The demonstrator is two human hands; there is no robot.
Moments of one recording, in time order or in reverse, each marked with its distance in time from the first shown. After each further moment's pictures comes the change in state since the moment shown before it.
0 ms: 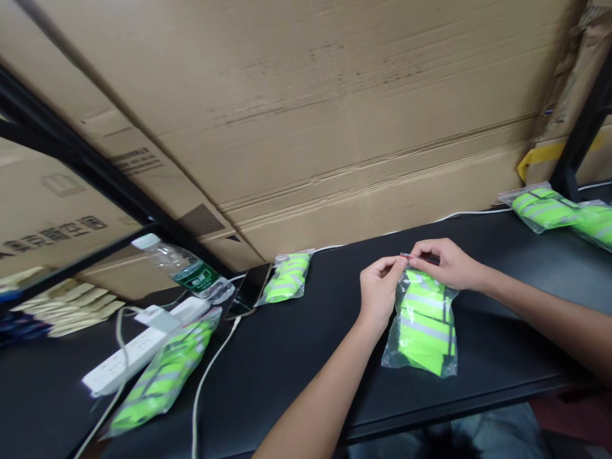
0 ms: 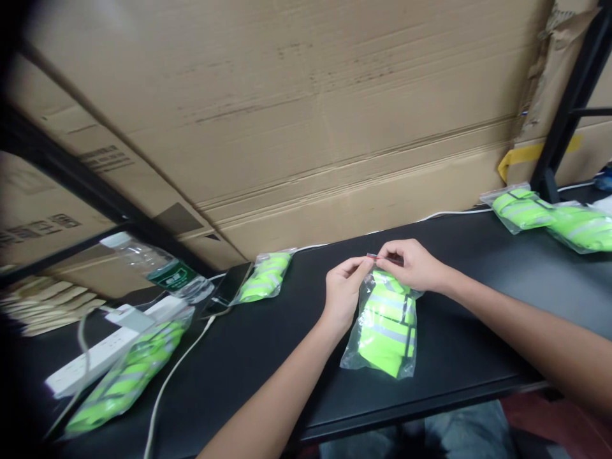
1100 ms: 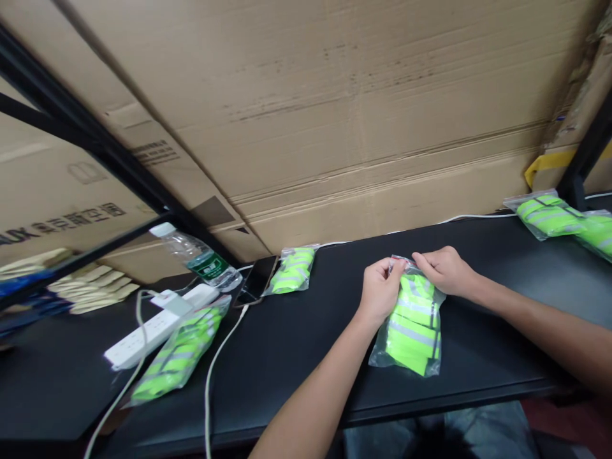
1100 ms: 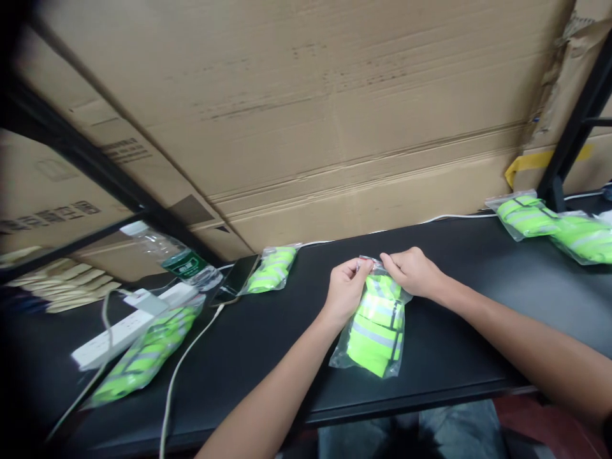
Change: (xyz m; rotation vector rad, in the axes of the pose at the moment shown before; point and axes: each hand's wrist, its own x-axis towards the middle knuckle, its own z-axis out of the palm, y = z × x) left_hand -0.002 0.009 -0.004 0.057 -0.072 -0.030; right_hand -0.006 0.010 0.011 -0.310 0.084 -0.047
